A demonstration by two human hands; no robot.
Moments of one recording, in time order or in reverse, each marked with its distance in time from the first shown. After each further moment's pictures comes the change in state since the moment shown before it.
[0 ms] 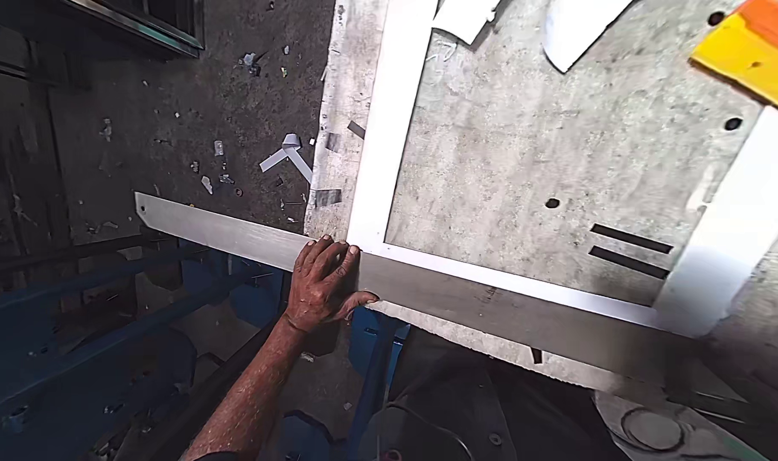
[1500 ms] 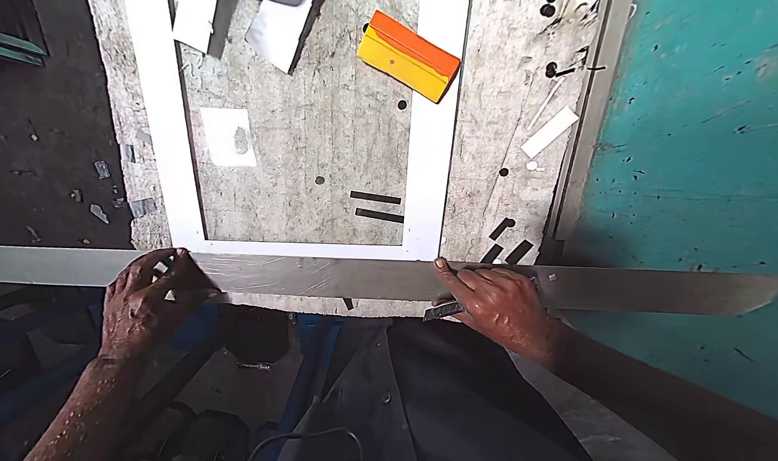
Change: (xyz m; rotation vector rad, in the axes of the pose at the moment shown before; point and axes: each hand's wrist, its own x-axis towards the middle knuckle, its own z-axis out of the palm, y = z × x) left_hand 0.026 0.050 -0.038 0.177 -0.395 -0.220; right_hand 0.006 0.013 0.017 -0.070 0.471 -0.233
